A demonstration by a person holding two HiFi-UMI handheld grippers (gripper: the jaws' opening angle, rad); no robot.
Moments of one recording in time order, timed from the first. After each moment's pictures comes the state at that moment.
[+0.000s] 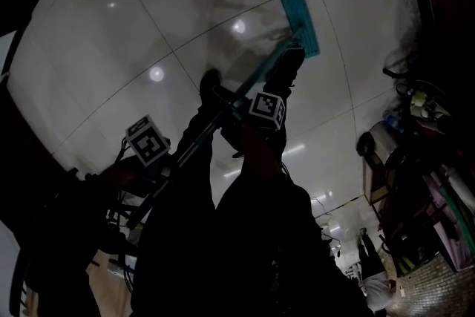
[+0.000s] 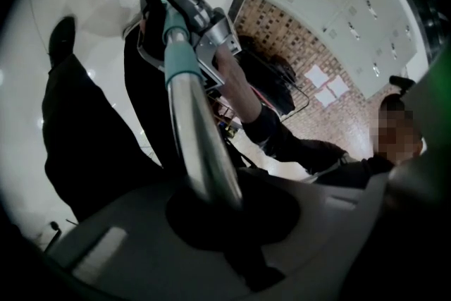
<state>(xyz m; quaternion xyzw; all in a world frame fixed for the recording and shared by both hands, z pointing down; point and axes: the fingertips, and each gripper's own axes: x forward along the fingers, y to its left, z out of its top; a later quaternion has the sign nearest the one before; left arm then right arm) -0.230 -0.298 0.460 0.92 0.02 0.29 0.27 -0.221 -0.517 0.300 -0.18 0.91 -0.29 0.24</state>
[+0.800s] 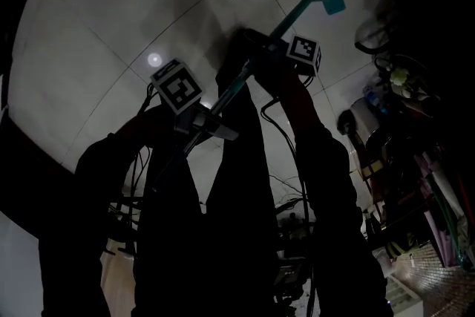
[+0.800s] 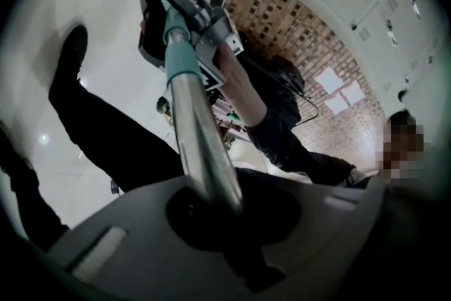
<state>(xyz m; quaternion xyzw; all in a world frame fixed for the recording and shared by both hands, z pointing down) 0.062 -0.325 0.251 0.91 0.03 0.34 0.25 0.101 -0.539 0.087 -0.21 0.89 -0.28 0.30</state>
